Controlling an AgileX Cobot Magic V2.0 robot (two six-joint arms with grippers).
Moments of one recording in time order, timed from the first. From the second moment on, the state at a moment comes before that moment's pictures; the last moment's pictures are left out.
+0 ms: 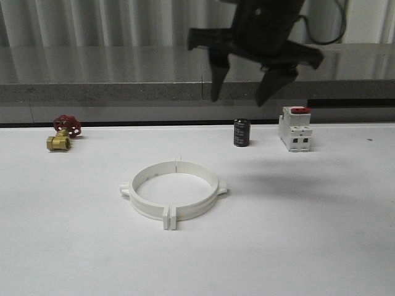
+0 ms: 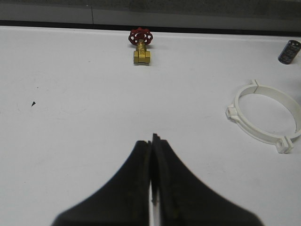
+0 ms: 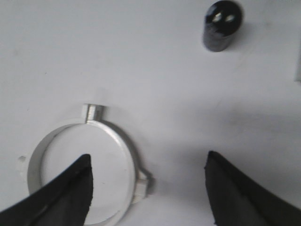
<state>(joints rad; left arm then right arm) -0.19 0.34 -0.43 0.06 0.65 -0.16 0.48 1.84 -1.52 -0.04 0.75 0.46</state>
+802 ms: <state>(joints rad) -0.19 0.34 -0.43 0.06 0.65 -0.16 0.03 0.91 -0.84 -0.05 0.74 0.19</state>
